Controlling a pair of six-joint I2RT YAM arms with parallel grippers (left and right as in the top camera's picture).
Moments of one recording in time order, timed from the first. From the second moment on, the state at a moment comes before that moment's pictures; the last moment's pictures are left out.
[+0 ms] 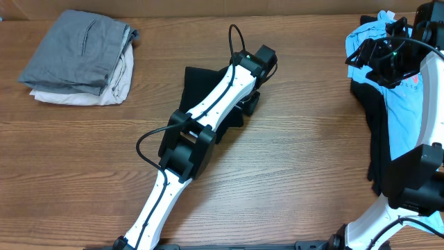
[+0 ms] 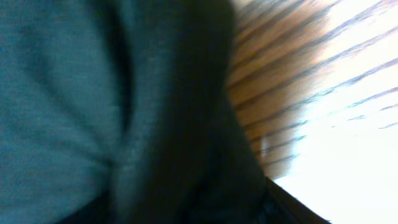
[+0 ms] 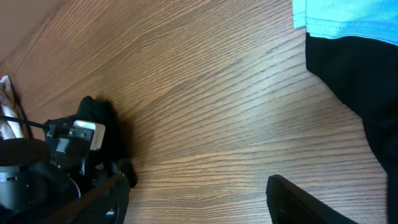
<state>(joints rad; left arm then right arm) -0.62 2.58 2.33 -1.31 -0.23 -0.18 -0.28 1.94 1.96 -1.28 -0.42 0.17</state>
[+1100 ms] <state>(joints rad) 0.06 2.15 2.71 -1.37 -0.33 0.41 -0.28 1.94 1.96 -1.29 -0.42 0.18</state>
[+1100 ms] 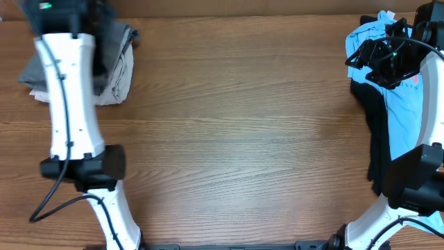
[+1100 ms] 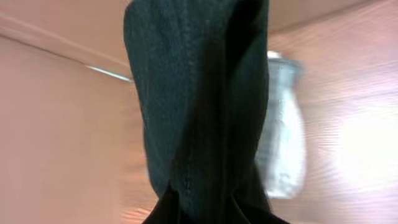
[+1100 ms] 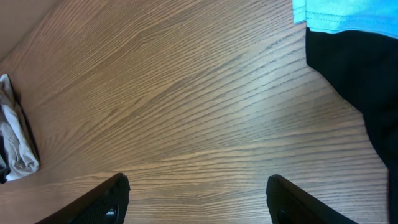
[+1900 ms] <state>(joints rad) 0.35 2.36 2.71 -1.01 -0.14 0.88 -0.28 1.94 1.96 -1.30 -0.42 0.21</state>
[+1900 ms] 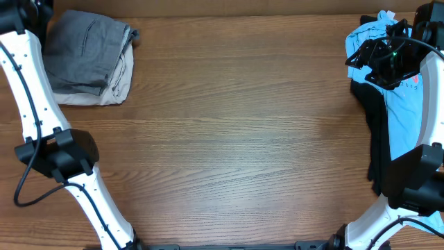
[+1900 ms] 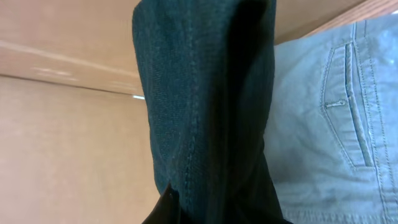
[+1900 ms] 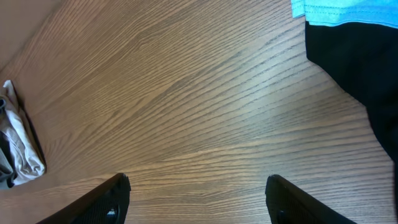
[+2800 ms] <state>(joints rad) 0.23 2.44 2.71 -1.33 0.51 0.37 -0.22 1.94 1.96 -1.28 -0.42 0.21</state>
